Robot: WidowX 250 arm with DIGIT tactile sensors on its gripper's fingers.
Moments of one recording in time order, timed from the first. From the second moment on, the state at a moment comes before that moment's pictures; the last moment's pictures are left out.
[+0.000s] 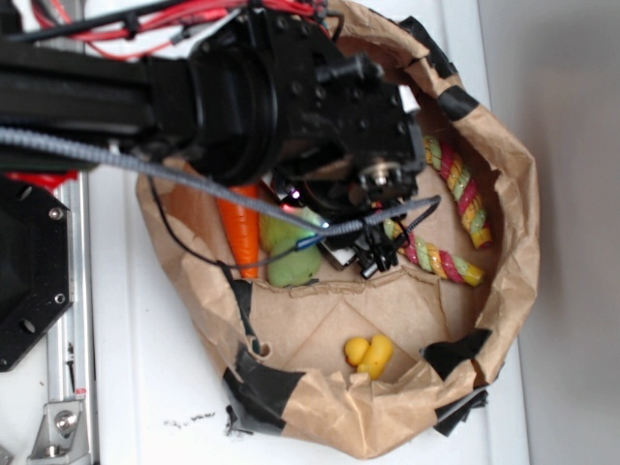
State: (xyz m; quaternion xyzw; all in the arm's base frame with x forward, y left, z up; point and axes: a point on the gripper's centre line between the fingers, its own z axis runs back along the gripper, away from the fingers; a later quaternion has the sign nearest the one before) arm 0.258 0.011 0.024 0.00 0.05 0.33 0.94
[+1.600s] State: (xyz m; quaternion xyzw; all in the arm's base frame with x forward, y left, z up) arm 0.255 0.005 0.050 -0.04 -0.02 0.33 0.94
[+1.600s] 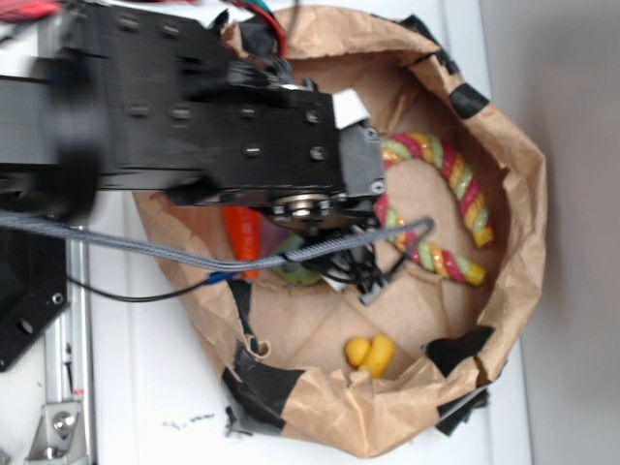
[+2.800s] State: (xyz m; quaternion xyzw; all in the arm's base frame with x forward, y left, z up) arm 0.279 0.014 0.162 0.03 -0.12 0.00 0.99
